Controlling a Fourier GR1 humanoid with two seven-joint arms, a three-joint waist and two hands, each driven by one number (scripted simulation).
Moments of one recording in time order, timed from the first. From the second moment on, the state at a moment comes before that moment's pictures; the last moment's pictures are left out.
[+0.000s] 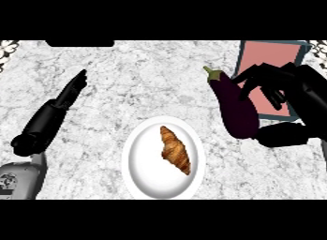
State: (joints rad) left arm -0.21 0.25 -0.01 -1.58 -0.13 -0.20 -0.05; right arm -0.47 -0.63 0.28 -1.80 0.31 0.05 -0.01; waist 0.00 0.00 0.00
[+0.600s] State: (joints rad) left arm -0.24 0.25 0.00 -1.54 -0.13 -0.22 -0.06; right arm -0.73 -0.68 0.21 -1.25 0.42 0.20 -0.17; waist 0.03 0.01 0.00
